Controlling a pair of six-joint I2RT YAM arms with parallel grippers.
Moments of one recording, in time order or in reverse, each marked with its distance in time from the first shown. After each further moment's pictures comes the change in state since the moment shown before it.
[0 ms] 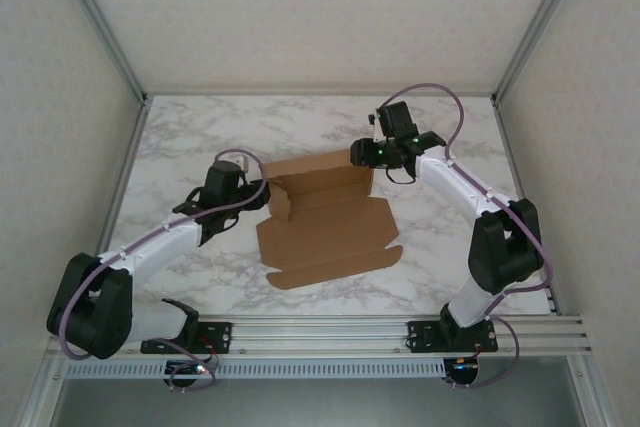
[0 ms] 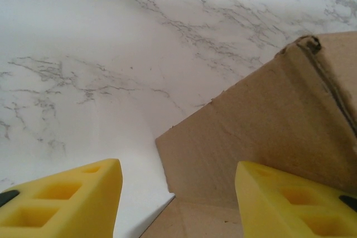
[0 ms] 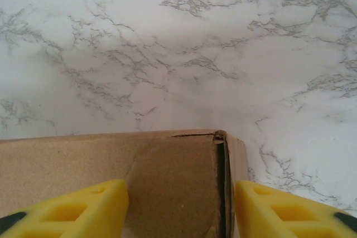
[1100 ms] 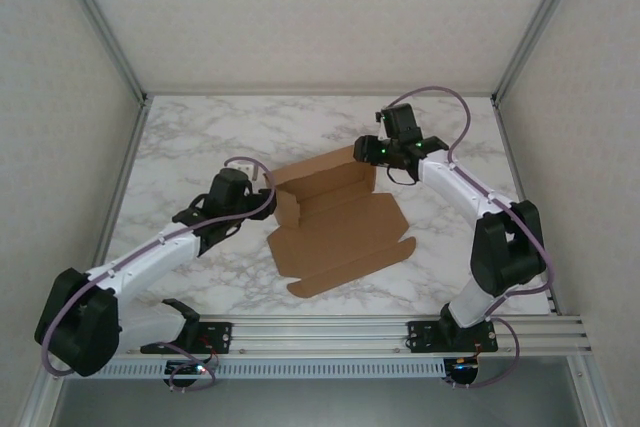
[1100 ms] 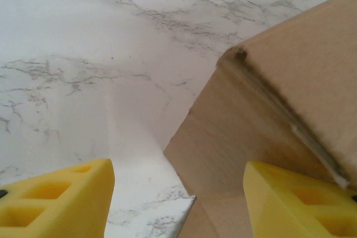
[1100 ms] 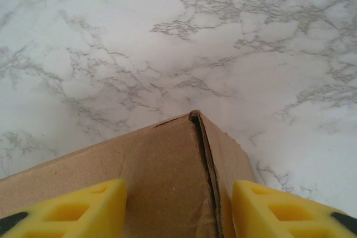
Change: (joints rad) left arm -0.098 -0.084 -0.007 -0.068 -0.074 0.072; right arm -0.031 -0.028 -0.076 0.123 0.025 0.088
